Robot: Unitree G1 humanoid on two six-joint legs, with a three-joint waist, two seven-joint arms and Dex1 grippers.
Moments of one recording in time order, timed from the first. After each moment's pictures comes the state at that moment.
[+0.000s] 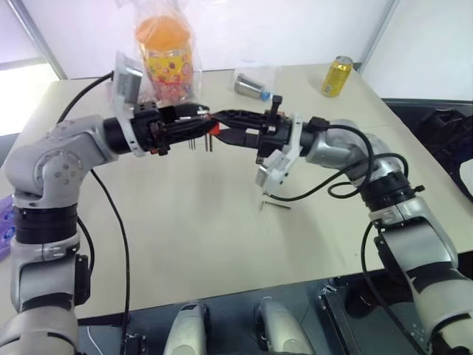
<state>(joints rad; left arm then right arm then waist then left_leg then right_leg) -0.79 0.69 0.15 -0.09 -0.86 0.87 -0.95 -1.04 -0.54 0.34 0.46 -0.57 -1.04 0.27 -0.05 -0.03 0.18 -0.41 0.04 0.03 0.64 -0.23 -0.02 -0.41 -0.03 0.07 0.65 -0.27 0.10</state>
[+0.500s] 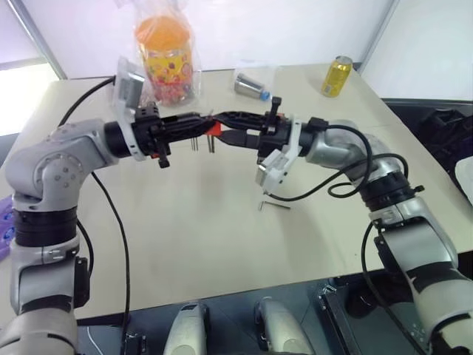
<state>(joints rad) -0.77 0.69 0.15 -0.11 -0.86 0.88 -0.95 -1.04 -0.54 0.34 0.47 -0.56 -1.04 0.30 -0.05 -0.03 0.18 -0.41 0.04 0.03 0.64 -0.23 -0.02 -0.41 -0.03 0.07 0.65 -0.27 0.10</state>
